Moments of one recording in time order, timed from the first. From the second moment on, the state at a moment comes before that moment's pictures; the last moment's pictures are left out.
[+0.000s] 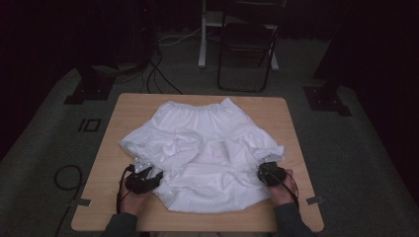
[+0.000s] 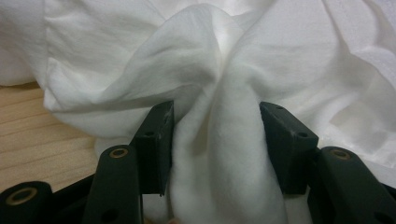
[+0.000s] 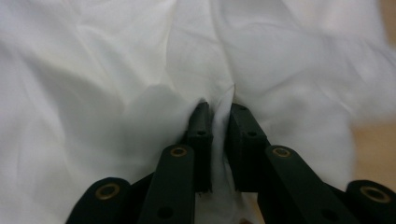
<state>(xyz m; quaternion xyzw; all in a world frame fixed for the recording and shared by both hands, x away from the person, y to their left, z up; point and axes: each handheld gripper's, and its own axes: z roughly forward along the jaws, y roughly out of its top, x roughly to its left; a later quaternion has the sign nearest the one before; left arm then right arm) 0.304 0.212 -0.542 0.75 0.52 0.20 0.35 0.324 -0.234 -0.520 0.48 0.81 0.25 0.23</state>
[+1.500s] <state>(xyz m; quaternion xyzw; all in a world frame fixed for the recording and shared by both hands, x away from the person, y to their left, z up) 0.390 0.106 -0.496 0.81 0.44 0.19 0.33 0.321 -0.246 -0.528 0.49 0.80 0.25 0.25</state>
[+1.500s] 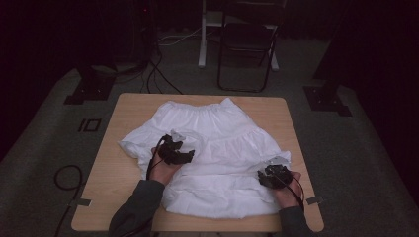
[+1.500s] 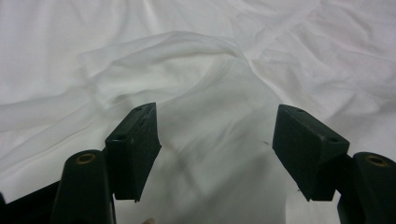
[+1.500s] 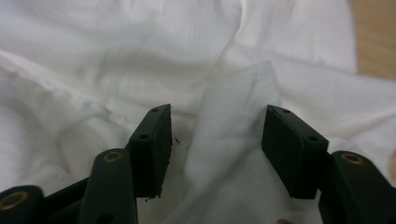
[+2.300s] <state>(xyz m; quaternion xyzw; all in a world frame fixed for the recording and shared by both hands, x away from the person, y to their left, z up) 0.284 0.234 -0.511 0.78 0.51 0.24 0.26 0.323 -0.259 -0.537 0.52 0.78 0.28 0.21</state>
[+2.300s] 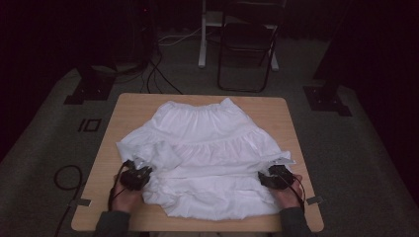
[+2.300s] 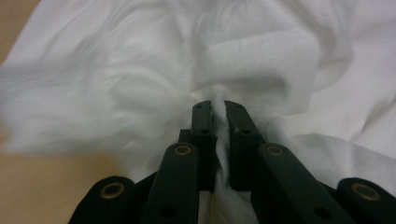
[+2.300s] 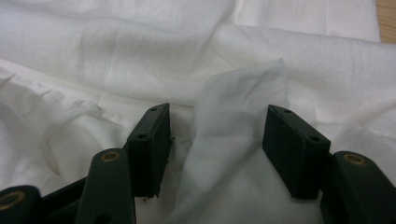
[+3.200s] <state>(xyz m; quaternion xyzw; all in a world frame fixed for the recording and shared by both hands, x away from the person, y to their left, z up) 0.247 0.239 -0.470 0.76 0.48 0.27 0.34 0.322 -0.260 -0.536 0.52 0.78 0.28 0.21</state>
